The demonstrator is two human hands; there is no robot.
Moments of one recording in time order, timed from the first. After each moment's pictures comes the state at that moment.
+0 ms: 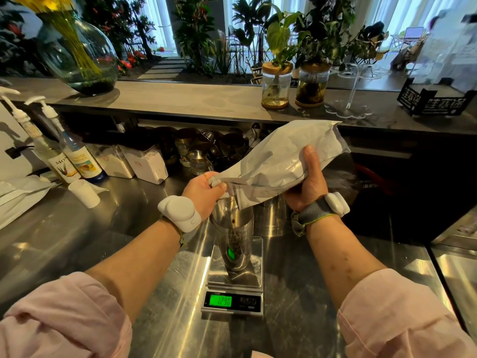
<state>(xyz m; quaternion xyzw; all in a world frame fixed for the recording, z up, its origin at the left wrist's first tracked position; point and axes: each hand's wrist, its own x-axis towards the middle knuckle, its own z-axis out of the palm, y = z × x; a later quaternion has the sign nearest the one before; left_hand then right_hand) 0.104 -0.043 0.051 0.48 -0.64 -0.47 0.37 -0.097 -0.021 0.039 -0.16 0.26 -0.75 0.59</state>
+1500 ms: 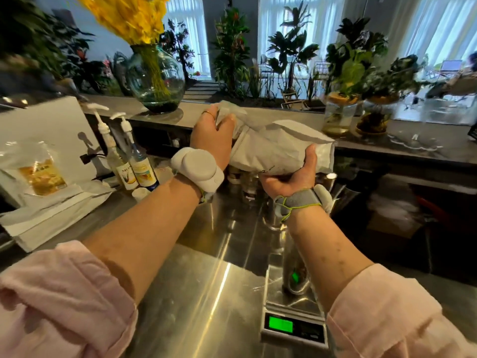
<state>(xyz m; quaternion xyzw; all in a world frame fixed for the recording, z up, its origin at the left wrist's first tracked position) 0.211 -0.073 0.183 0.49 -0.63 -0.23 0.56 0.086 -0.079 0.110 0.02 0.12 -0.71 0.69</state>
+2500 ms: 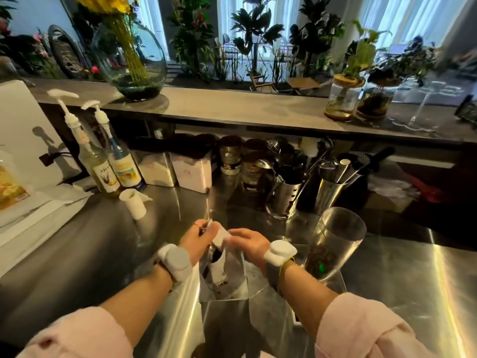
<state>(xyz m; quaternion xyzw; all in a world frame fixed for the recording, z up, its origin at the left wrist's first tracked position) 0.345 -0.101 -0.018 0.56 -0.60 -0.50 0.27 0.201 -0.062 -0.030 -0.40 0.63 -0.36 0.56</state>
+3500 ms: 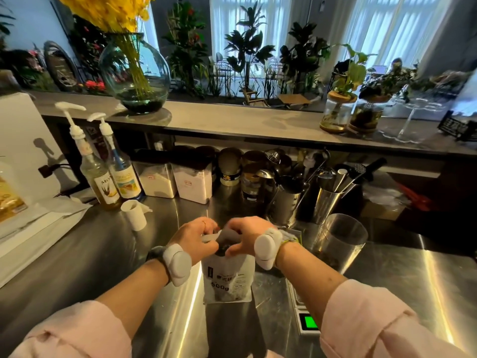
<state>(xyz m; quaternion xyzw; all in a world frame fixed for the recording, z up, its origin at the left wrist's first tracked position) 0.379 -0.125 -0.005 0.45 -0.80 -0.30 0.23 0.204 -0.087 0.024 -0.72 0.66 -0.05 0.22</state>
